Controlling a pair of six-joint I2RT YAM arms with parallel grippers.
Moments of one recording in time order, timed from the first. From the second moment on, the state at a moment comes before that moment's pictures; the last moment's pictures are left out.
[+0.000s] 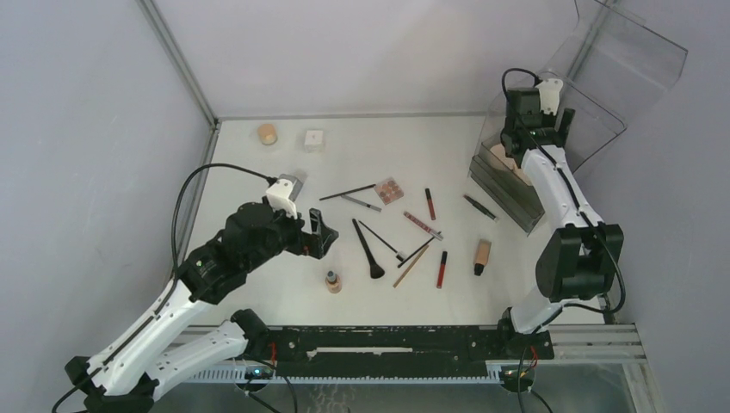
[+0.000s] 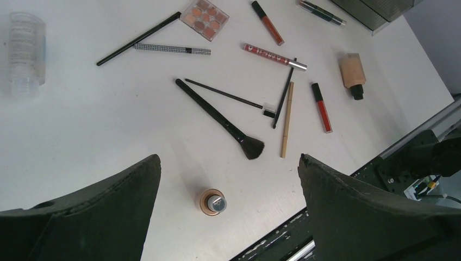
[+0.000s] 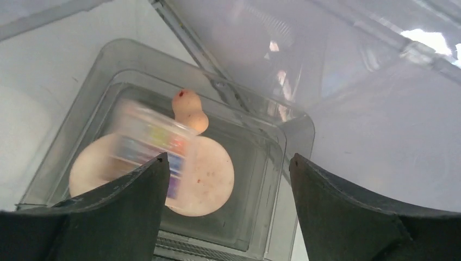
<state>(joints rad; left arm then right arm) -0.76 0.73 0.92 -0.63 -0.10 -0.37 0.06 1.60 1.47 -0.51 0.80 0.12</state>
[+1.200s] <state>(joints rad) -0.75 0.62 0.88 -0.72 -0.23 -0.45 0.60 1.89 1.48 -0.56 0.17 0.15</state>
